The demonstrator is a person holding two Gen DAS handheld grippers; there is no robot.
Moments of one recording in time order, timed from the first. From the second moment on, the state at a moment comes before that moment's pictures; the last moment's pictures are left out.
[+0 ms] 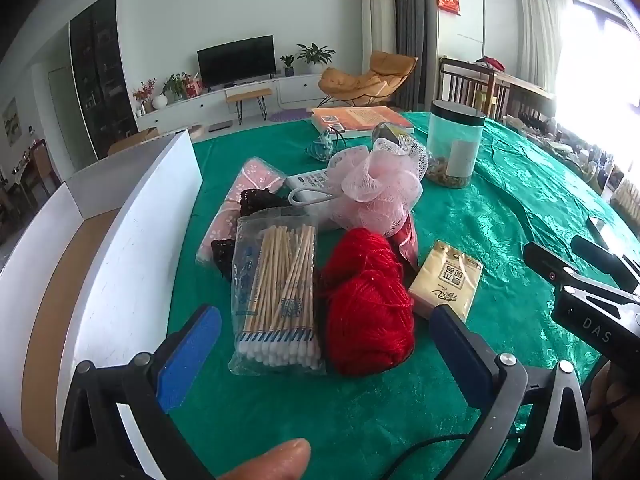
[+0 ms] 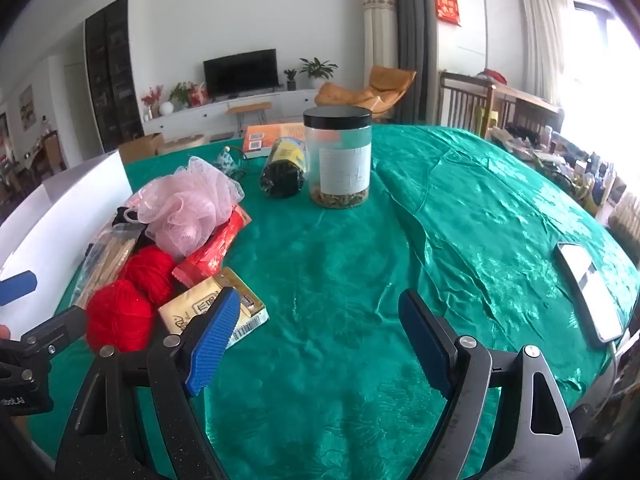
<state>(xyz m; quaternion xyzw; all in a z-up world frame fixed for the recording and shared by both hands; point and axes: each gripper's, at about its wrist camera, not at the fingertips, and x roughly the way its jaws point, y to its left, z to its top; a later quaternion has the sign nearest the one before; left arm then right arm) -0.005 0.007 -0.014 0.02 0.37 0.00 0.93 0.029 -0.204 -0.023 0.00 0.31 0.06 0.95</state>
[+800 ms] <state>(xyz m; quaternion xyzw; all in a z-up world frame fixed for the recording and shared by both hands) 0.000 0.016 -0.029 0.03 0.40 0.03 0.92 0.027 -0.189 -0.026 -0.01 0.32 0.11 0.94</state>
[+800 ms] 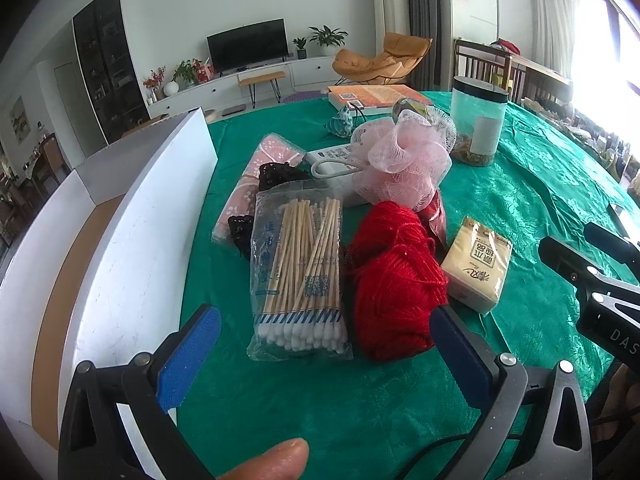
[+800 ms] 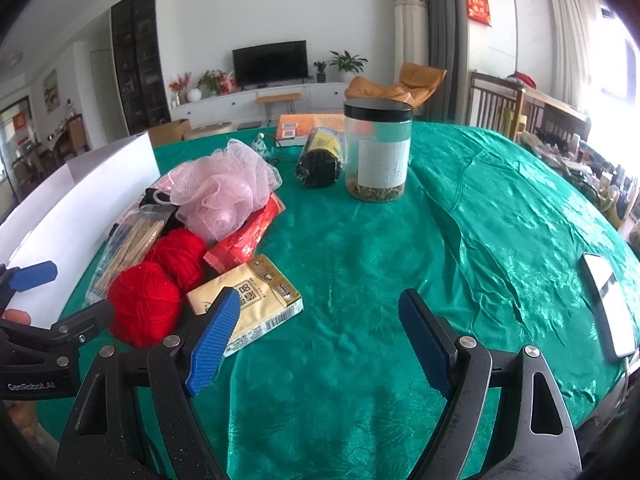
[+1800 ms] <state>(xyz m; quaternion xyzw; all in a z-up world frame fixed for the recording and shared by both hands) -0.008 0.023 -0.054 0.03 0.43 0.02 0.90 0.086 -0.290 -0.068 0.17 0.39 -0.06 0.91</state>
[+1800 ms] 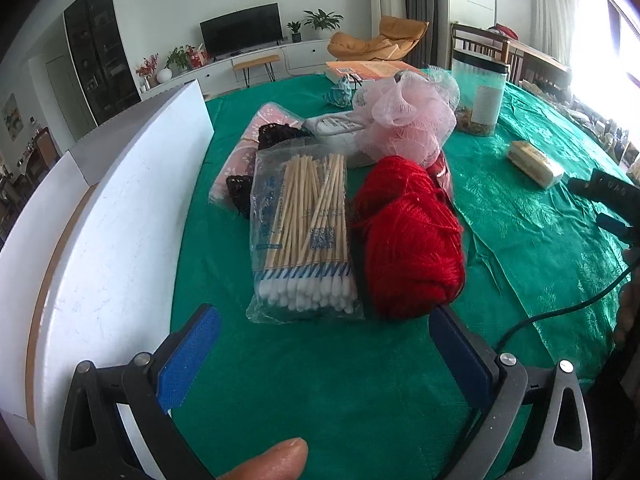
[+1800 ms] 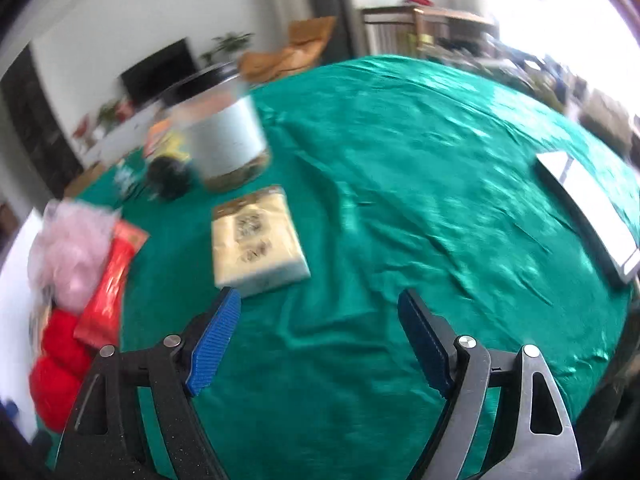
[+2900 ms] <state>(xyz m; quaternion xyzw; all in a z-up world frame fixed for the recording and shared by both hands) 0.034 0.025 -0.087 0.01 0.47 -0.02 0.88 0.090 -0.236 -0.077 0.02 0.43 -0.03 0.90</state>
